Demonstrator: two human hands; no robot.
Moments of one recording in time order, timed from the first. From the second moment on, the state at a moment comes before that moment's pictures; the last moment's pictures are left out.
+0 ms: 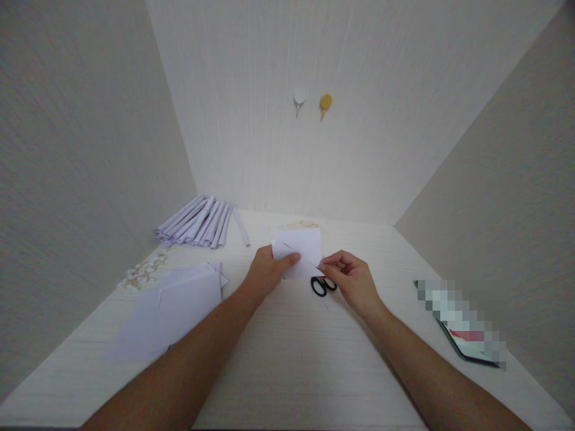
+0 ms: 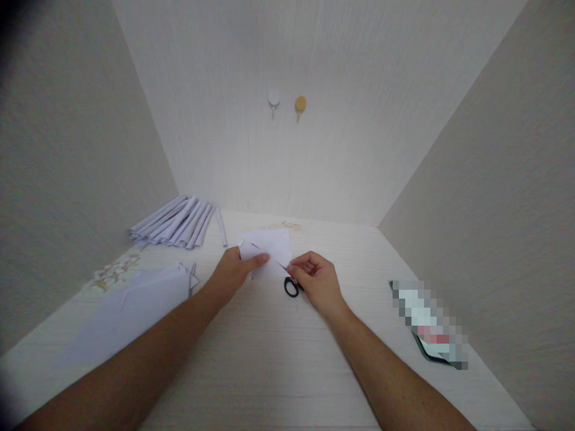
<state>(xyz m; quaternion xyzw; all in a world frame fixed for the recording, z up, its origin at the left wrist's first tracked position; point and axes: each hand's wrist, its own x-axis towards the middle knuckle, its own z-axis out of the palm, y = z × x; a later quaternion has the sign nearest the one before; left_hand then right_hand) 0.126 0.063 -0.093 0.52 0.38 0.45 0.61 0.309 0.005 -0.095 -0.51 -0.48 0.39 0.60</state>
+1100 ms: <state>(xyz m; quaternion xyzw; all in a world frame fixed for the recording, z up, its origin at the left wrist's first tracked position) 0.126 0.068 -0.096 0.50 0.38 0.48 0.61 0.308 0.005 -0.095 -0.50 -0.48 0.43 0.59</state>
